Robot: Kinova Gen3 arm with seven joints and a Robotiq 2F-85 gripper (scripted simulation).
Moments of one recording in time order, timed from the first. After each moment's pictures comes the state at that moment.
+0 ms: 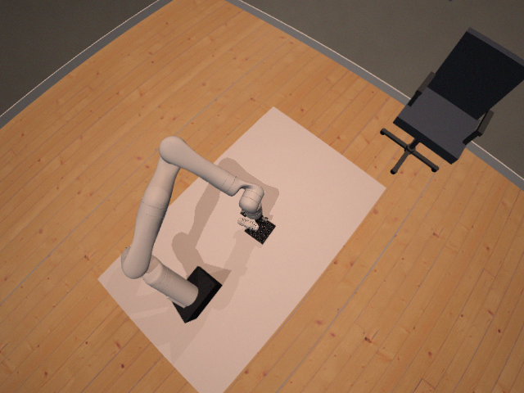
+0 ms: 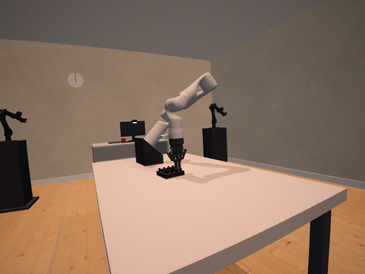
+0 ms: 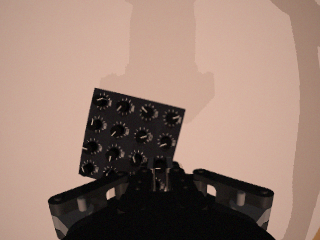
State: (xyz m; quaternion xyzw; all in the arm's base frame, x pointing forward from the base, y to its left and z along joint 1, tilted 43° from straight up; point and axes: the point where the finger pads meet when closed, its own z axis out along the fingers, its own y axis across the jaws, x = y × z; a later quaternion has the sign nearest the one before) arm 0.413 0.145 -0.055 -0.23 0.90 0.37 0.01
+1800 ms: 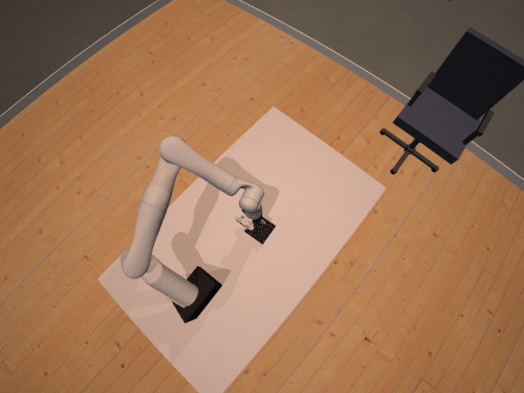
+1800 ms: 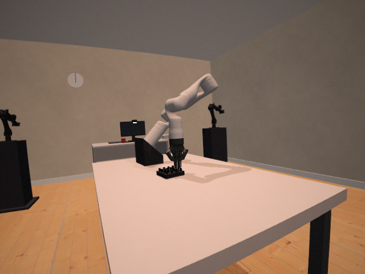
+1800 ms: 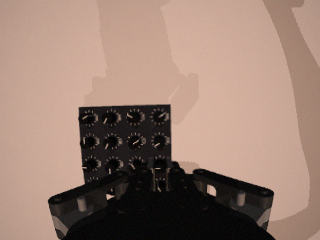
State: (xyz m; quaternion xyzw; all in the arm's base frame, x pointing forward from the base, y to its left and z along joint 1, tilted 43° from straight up) arm 0.413 0.146 -0.055 -0.12 0.92 0.37 -0.03
